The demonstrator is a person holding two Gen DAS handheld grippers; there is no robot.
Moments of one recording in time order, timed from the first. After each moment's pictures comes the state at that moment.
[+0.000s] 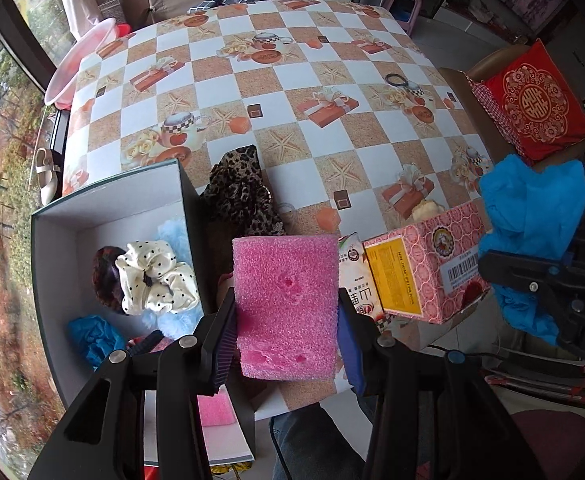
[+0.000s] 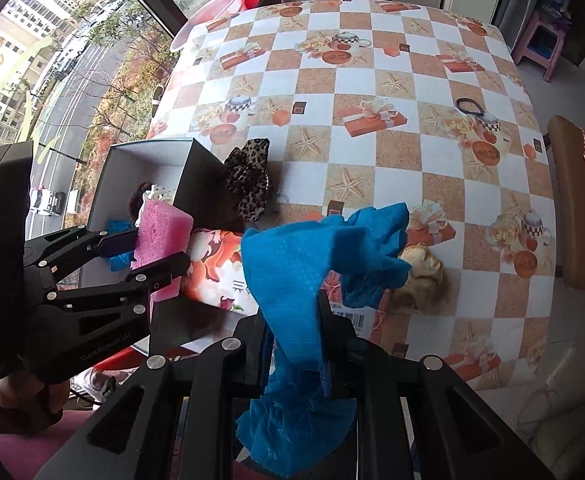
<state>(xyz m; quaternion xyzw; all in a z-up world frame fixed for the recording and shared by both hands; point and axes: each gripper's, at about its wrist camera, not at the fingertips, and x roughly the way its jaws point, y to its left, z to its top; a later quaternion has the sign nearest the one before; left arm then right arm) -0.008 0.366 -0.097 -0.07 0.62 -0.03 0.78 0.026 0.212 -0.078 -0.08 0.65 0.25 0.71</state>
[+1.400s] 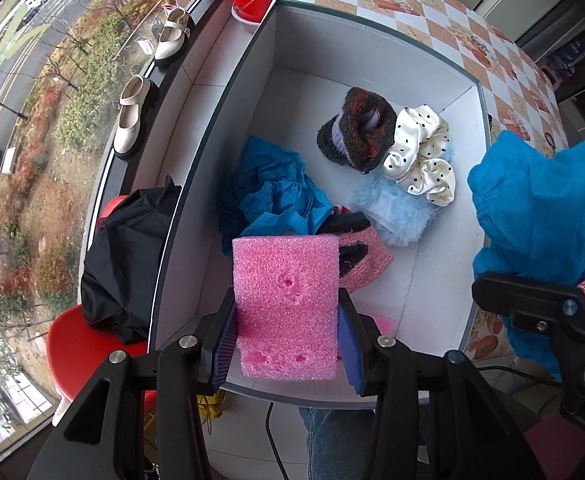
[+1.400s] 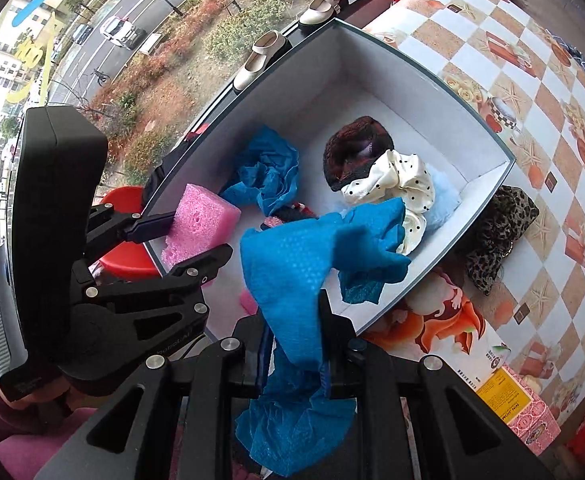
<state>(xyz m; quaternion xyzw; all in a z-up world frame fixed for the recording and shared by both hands) -0.138 0.526 -0.167 -0.21 0.65 0.17 0.71 -0.062 0.446 -0.135 -0.28 0.64 0.44 0.56</state>
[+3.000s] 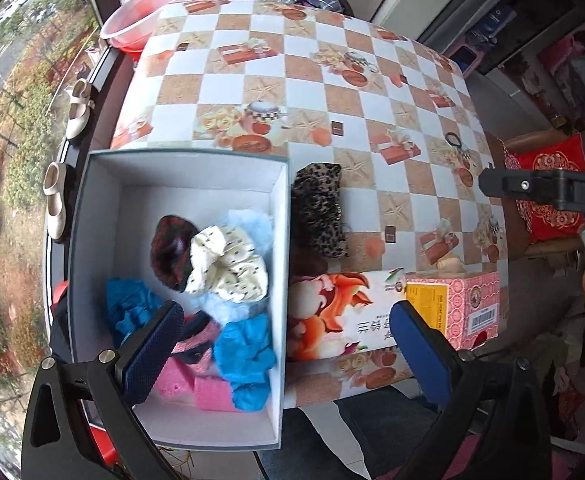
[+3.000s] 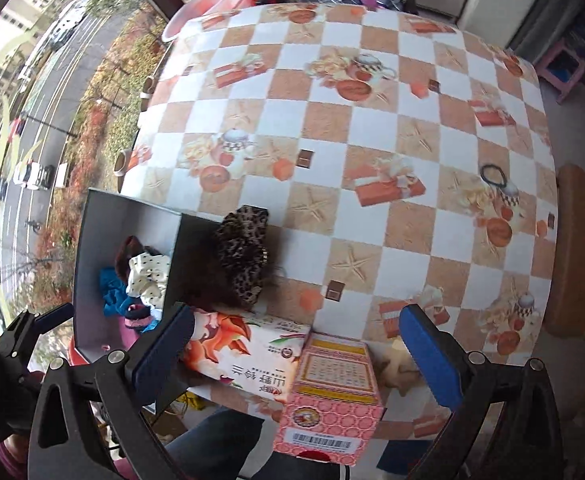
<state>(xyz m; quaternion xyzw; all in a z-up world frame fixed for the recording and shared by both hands) 0.001 0.448 -0.091 -0.18 0.63 0.04 0.76 0.148 0.273 -0.087 -0.11 0.68 0.24 0.69</state>
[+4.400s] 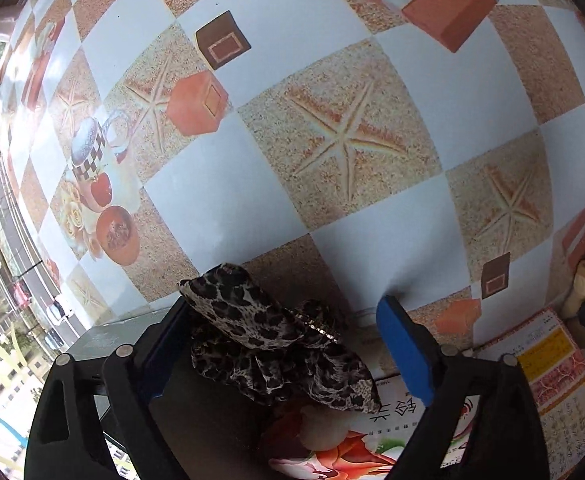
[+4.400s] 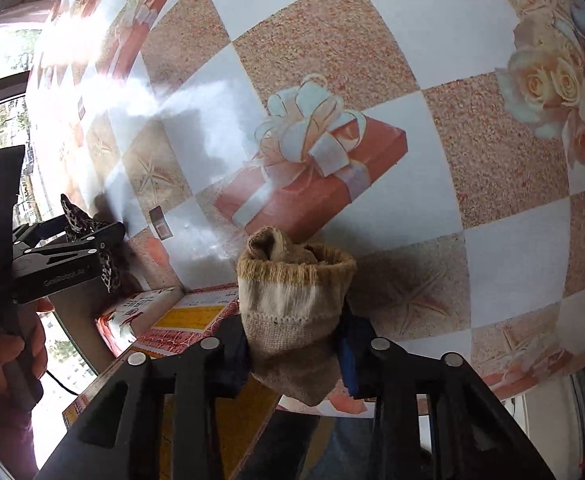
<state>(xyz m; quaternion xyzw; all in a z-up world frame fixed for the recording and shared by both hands) 0.175 0.350 -0.293 0.12 0.82 0.02 0.56 0.153 0.093 -0.279 0.14 0.82 0.13 0.54</state>
